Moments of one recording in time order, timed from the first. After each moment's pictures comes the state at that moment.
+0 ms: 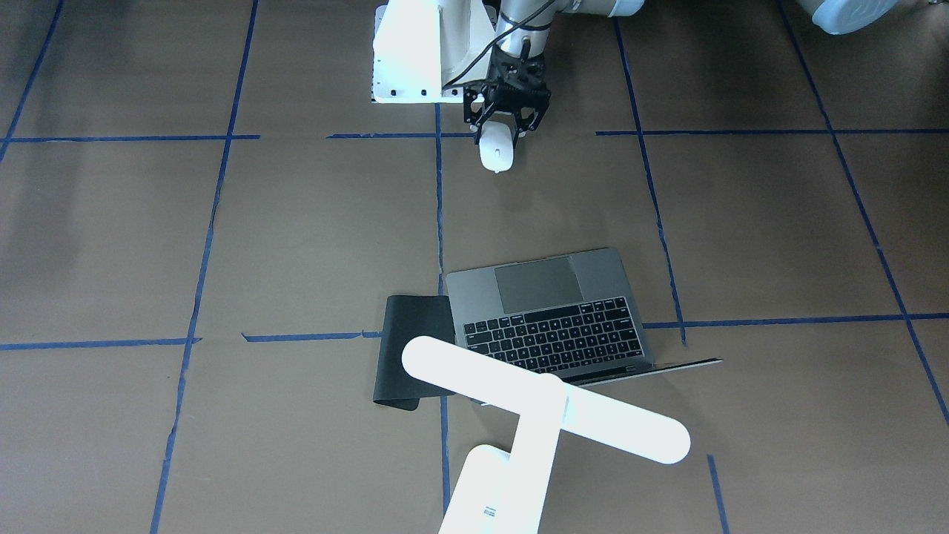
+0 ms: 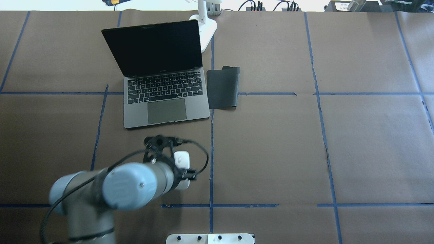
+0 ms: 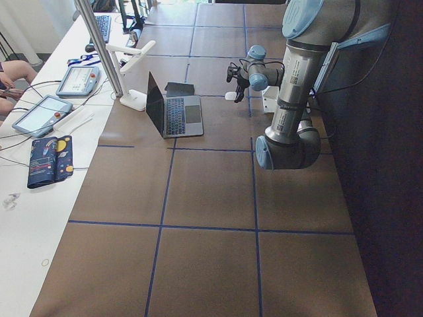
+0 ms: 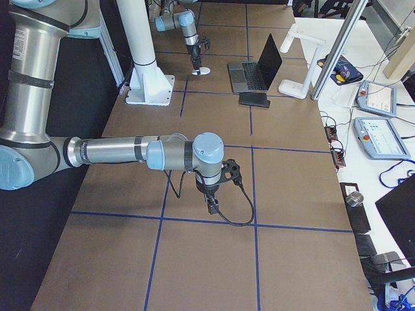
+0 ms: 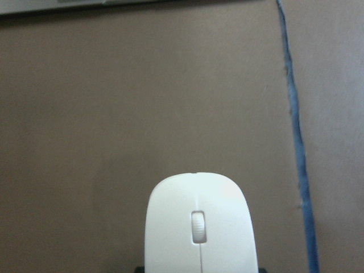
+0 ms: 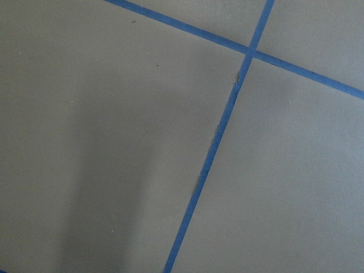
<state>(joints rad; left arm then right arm) -0.28 -2.11 -1.90 -1.68 -1.55 -1.37 1.54 -1.81 1.90 -1.63 2.32 -0.31</state>
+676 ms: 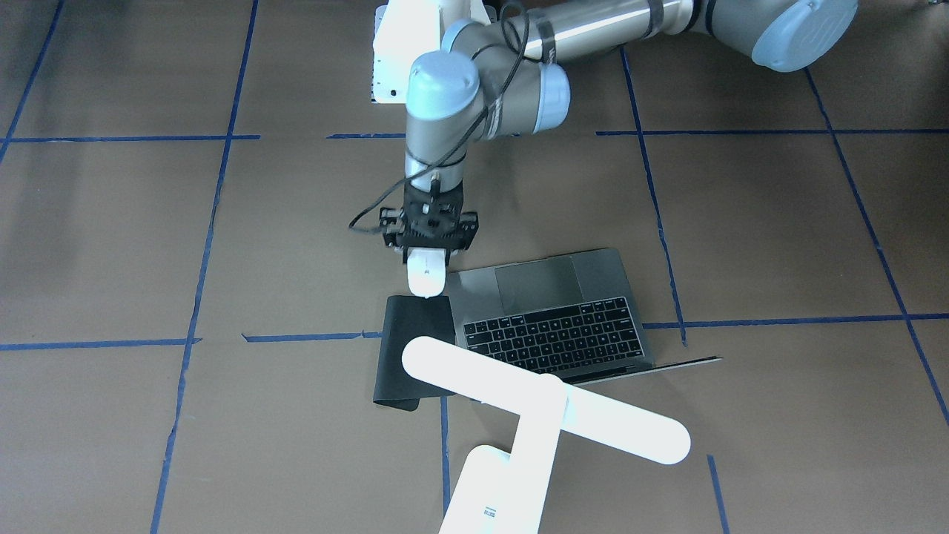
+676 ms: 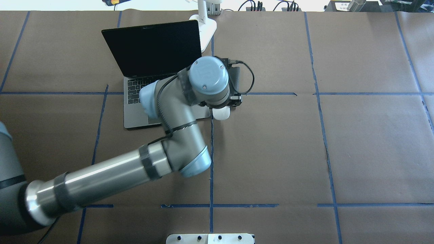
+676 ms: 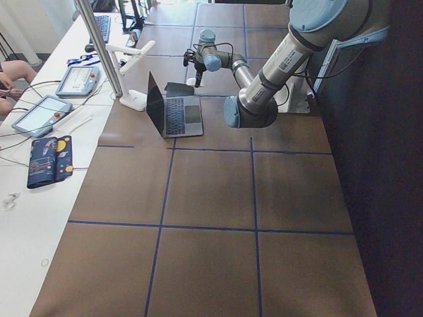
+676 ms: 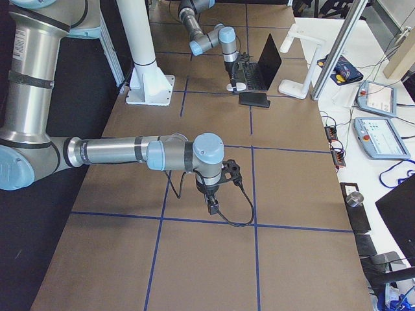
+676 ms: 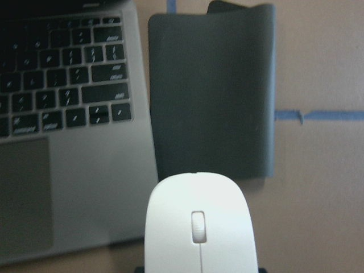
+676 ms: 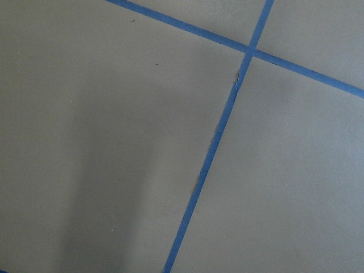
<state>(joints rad) -0.55 -2.60 -1.18 -1.85 -1.76 -1.22 1.54 -1.81 1.90 -1.63 2.32 -0.31</state>
